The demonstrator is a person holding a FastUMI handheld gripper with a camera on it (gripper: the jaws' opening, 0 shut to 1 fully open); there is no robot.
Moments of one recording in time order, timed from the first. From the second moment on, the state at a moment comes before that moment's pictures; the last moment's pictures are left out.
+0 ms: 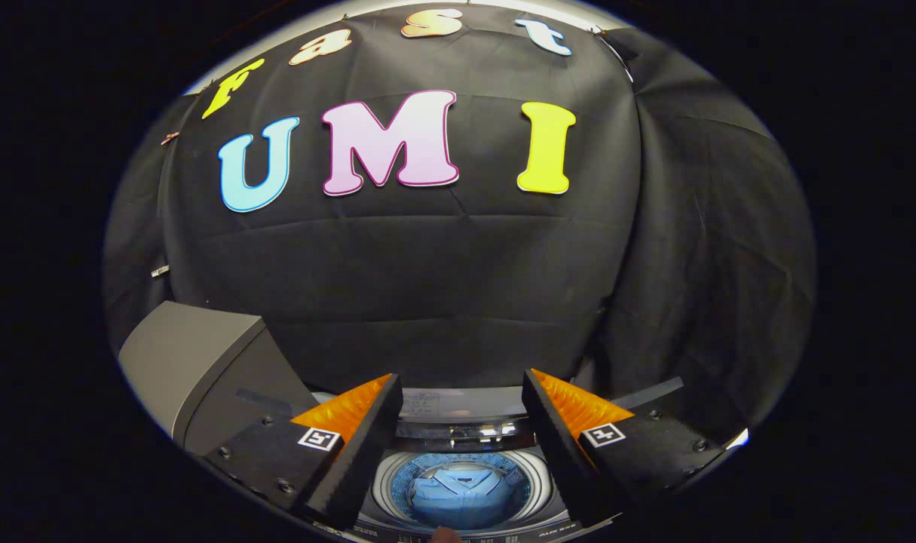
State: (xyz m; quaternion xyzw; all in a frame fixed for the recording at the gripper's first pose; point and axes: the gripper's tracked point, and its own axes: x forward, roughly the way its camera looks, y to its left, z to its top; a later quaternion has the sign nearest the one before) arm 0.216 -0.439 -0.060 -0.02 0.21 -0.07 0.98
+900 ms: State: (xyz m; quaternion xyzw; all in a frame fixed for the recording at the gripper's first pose) arm 0.140 -0.441 -0.202 -0.03 0.37 -0.06 0.93
